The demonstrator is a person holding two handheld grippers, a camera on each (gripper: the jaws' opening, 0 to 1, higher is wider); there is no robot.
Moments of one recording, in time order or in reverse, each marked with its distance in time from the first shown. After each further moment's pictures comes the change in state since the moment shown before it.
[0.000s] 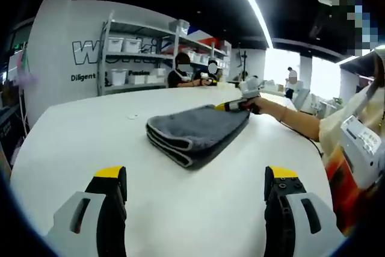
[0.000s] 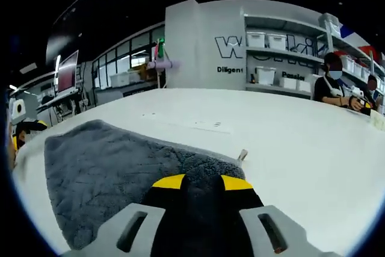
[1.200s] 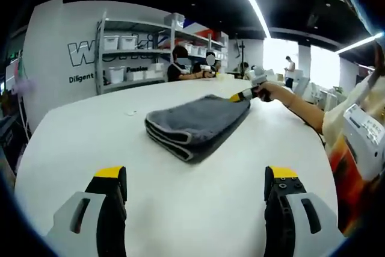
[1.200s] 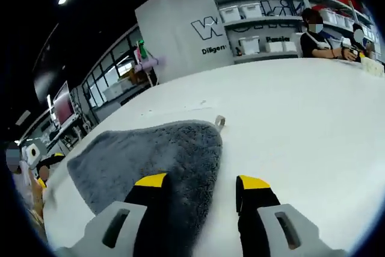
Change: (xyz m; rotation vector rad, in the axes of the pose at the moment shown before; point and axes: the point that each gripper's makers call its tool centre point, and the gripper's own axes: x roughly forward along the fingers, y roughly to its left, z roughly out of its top) left arm 0.000 0.005 -0.005 0.043 0.042 0.020; right arm -0.053 -0.011 -0.025 0.291 0.120 0.043
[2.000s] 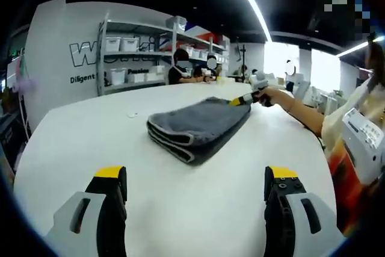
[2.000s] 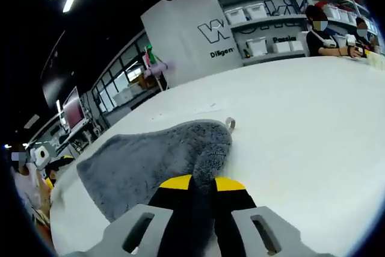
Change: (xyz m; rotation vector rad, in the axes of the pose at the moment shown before) left arm 0.000 -0.001 0.001 -0.015 -0.010 -0.007; right arm 0.000 0.013 0.000 0.015 -0.030 0.068
